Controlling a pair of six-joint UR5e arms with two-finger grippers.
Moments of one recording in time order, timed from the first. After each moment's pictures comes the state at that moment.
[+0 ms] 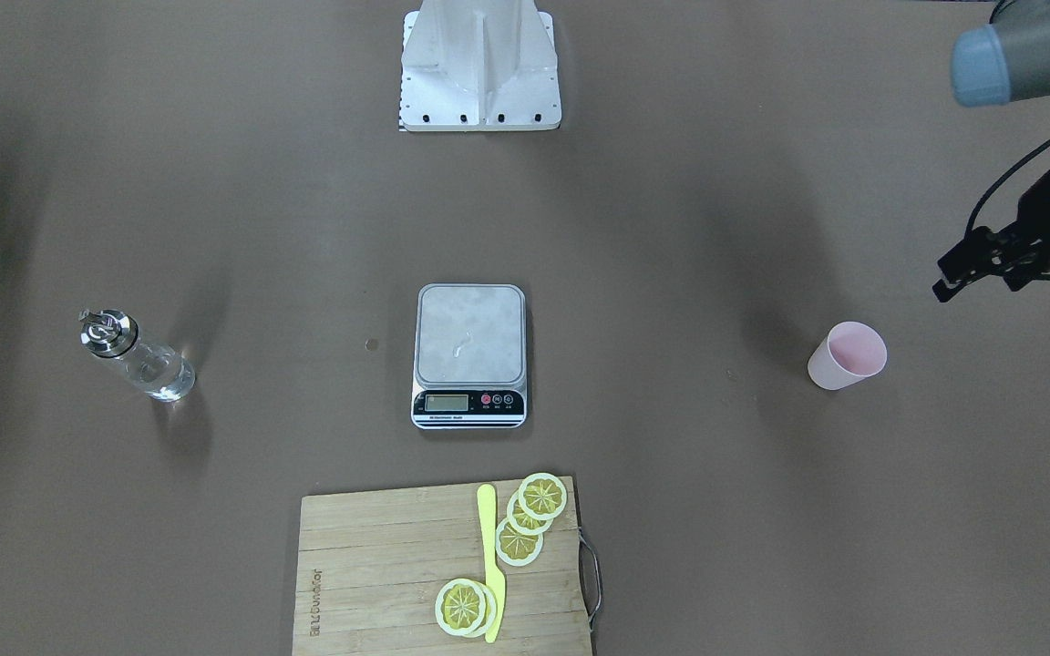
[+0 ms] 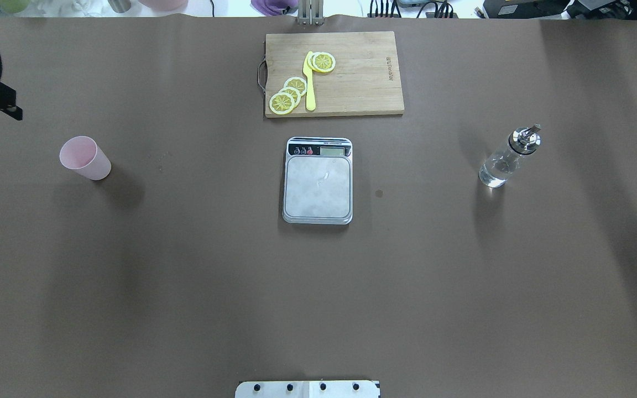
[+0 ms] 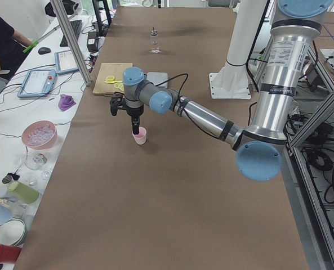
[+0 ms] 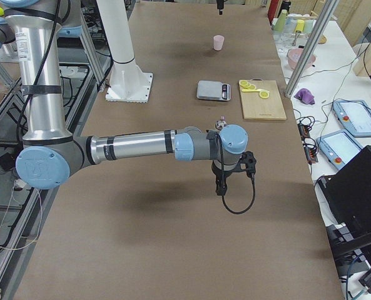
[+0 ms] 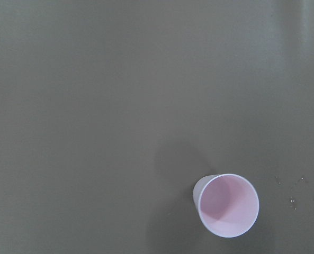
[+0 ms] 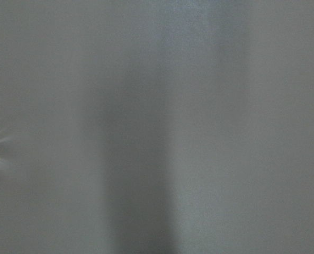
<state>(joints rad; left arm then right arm) -1.17 -1.77 -1.82 -1.65 -2.24 -0.79 1.49 -1.52 1.67 -1.65 2.44 0.05</state>
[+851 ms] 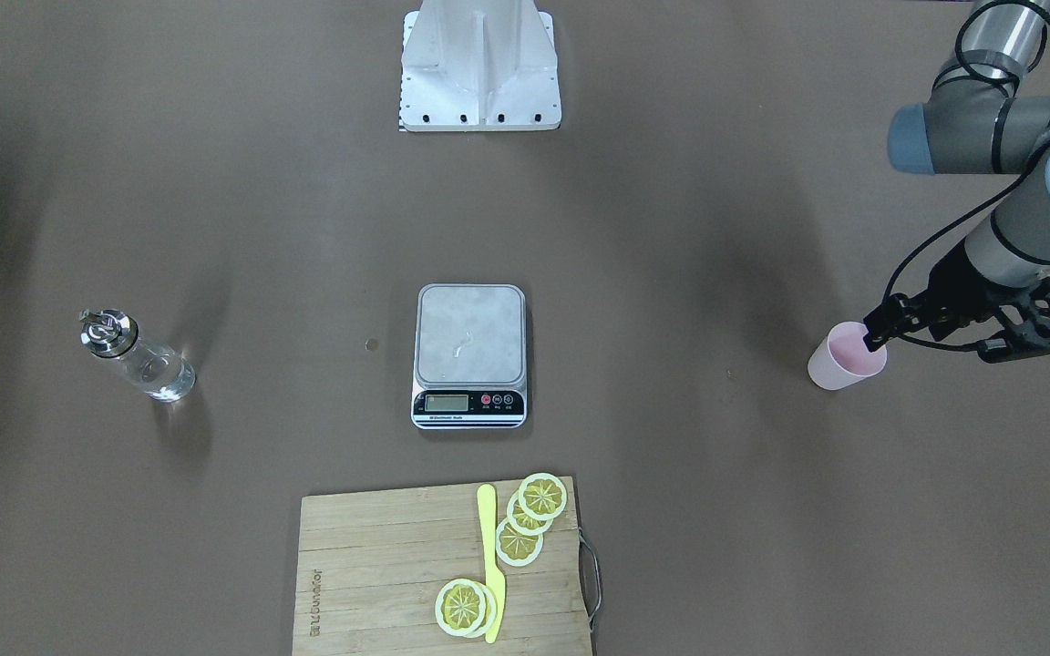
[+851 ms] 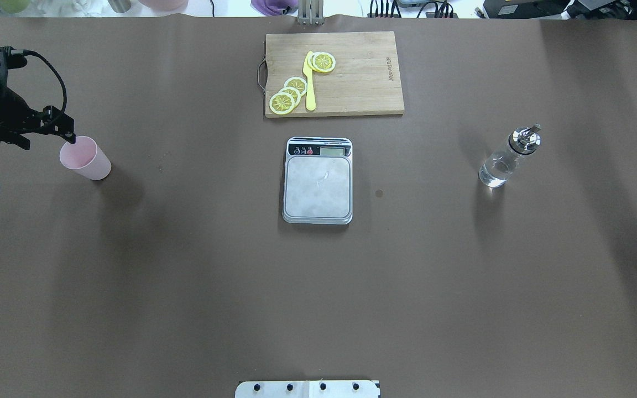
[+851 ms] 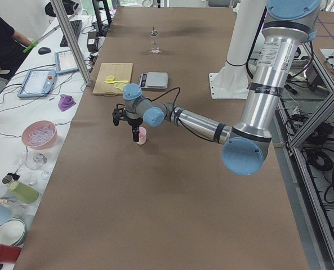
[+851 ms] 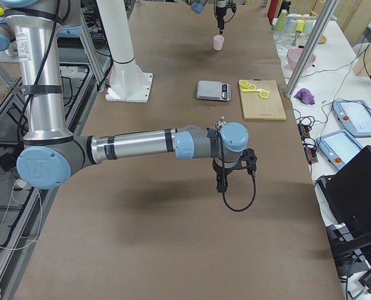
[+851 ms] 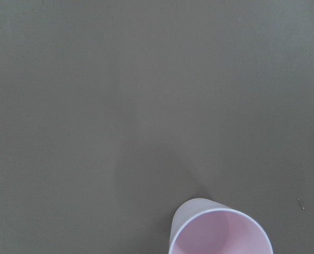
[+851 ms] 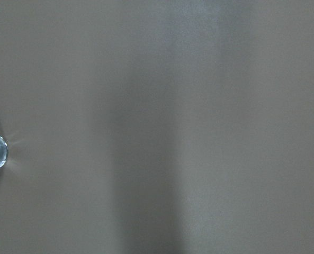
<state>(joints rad) -1.05 -1.79 -1.63 -1.85 -2.20 -0.87 1.49 -1.51 1.67 -1.65 2.46 0.06</state>
